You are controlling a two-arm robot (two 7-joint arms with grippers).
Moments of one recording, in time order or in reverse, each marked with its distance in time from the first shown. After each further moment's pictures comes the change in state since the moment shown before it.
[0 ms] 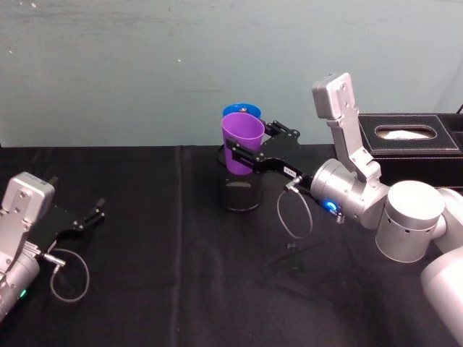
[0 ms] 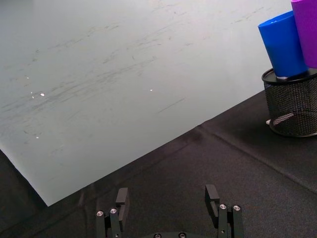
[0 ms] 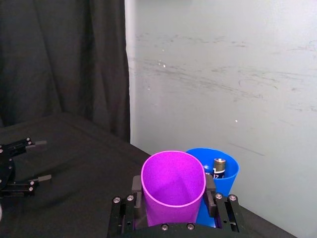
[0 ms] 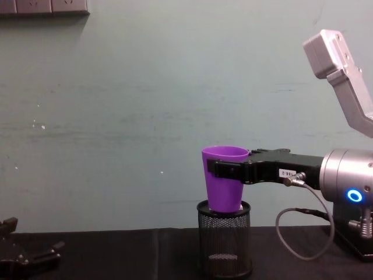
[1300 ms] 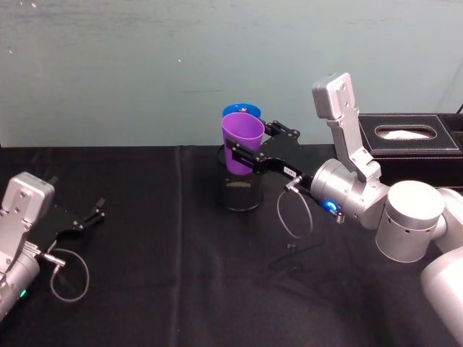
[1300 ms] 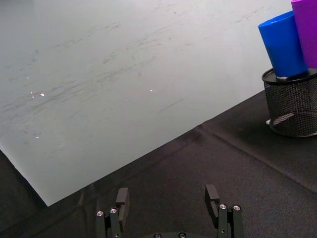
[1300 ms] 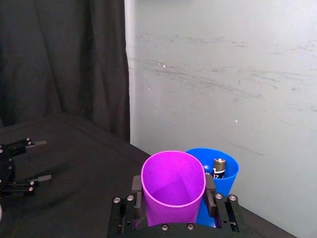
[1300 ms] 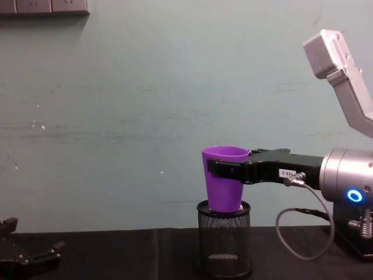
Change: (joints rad) left arm 0.000 0.000 0.000 0.000 0.000 0.000 0.000; right arm 0.000 0.000 0.000 0.000 0.000 0.000 0.000
